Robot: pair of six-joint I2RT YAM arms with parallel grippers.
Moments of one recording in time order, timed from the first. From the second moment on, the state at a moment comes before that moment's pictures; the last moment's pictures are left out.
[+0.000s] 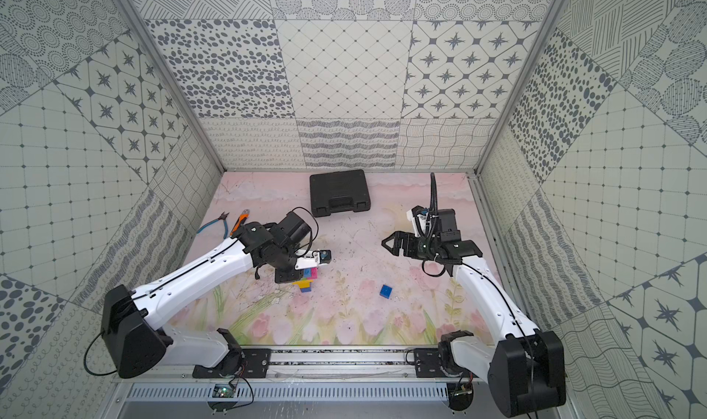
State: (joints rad) left arm -0.75 1.38 1.16 -1.11 0.00 0.73; right arm 0.18 1.15 0.83 -0.53 -0.60 0.34
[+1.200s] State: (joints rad) left arm -0.64 0.99 1.13 -0.90 -0.09 0.12; right arm 0.55 1.28 0.89 -0.87 -0.17 0.54
